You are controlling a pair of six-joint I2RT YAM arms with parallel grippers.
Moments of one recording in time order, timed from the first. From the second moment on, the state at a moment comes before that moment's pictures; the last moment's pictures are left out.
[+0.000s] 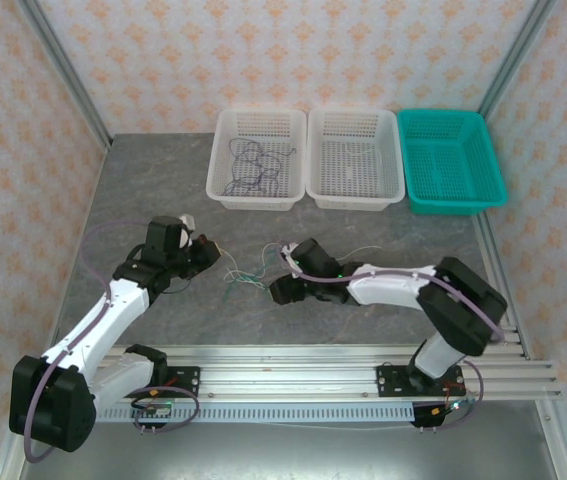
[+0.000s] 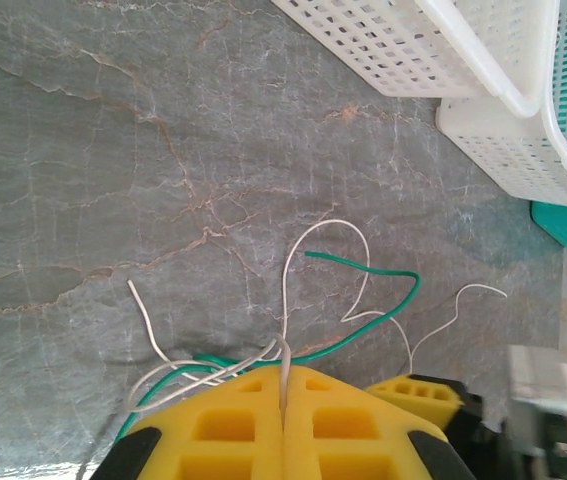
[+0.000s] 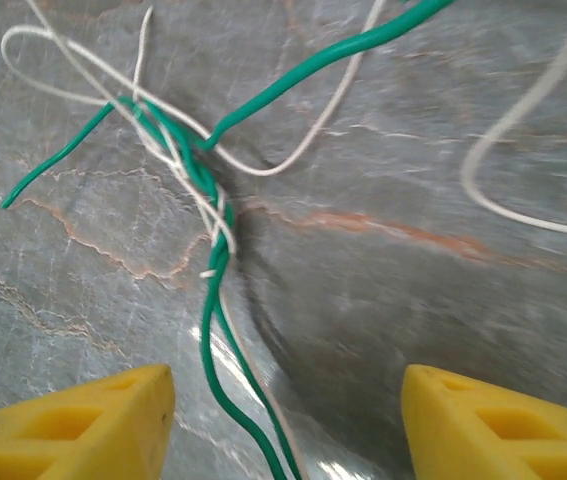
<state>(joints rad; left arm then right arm) -0.21 1.02 0.63 -0.38 0.30 -0.80 0.88 1.63 0.77 -0.02 -0.19 0.40</state>
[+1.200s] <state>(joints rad) 0.12 0.94 0.70 -0.60 0.22 -0.80 0.53 1.31 0.58 0.10 -0.12 0.62</state>
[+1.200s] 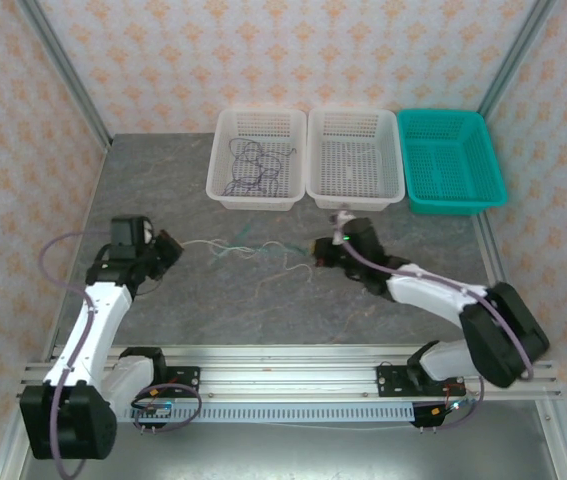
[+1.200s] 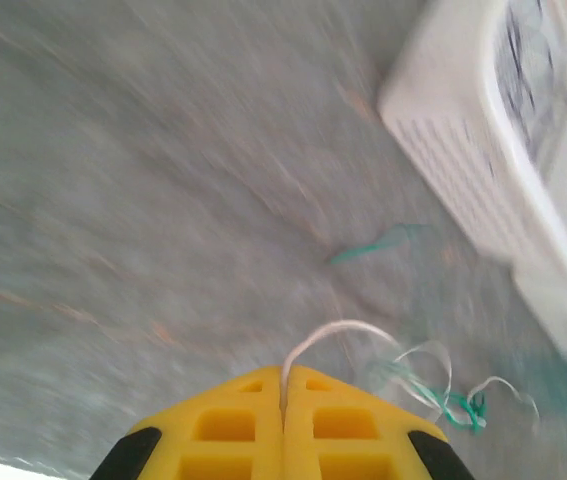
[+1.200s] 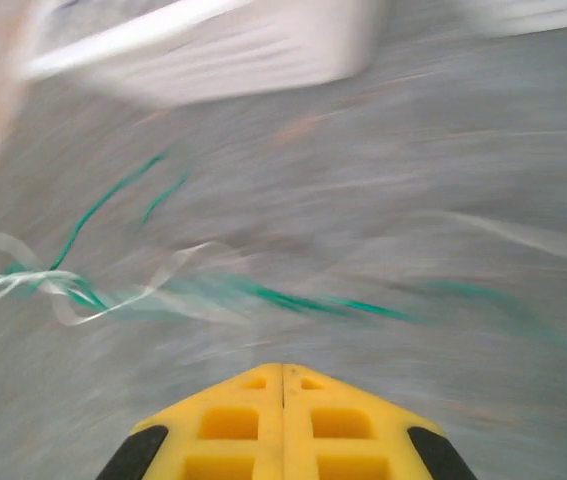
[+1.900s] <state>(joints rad) 0.06 1.02 0.64 -0.59 0.11 -0.75 0.52 1.22 0.69 -0.18 -0.08 0.77</state>
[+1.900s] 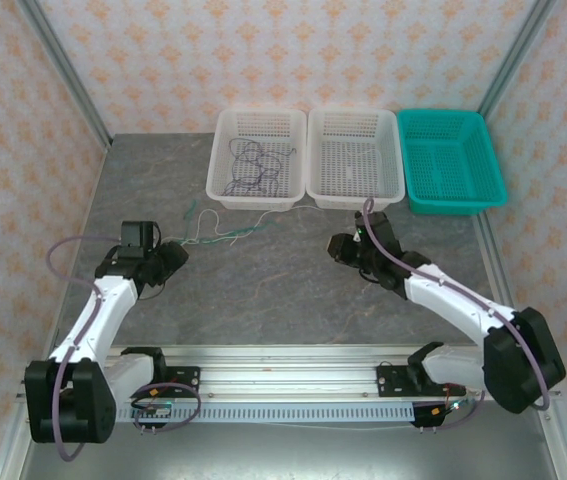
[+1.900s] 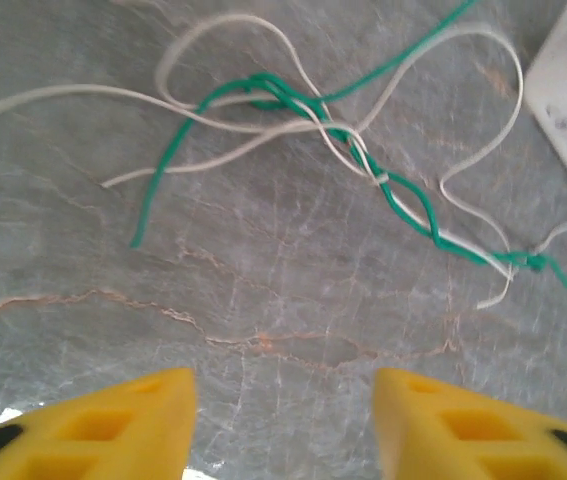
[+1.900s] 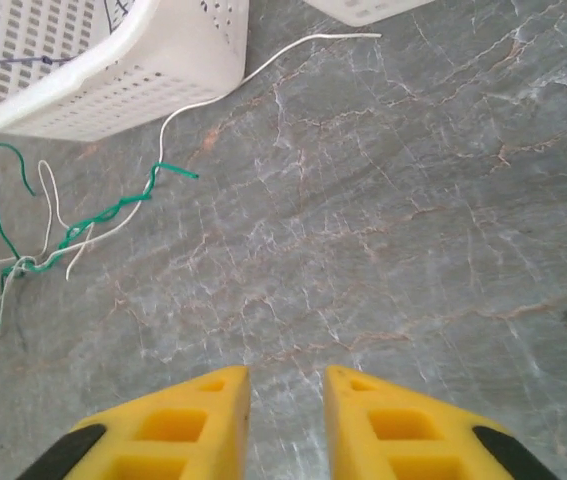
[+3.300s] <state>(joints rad) -0.45 1.92 1.31 -0.62 -0.37 -0.09 0.52 1.17 0.75 -0.34 -0.03 0.99</state>
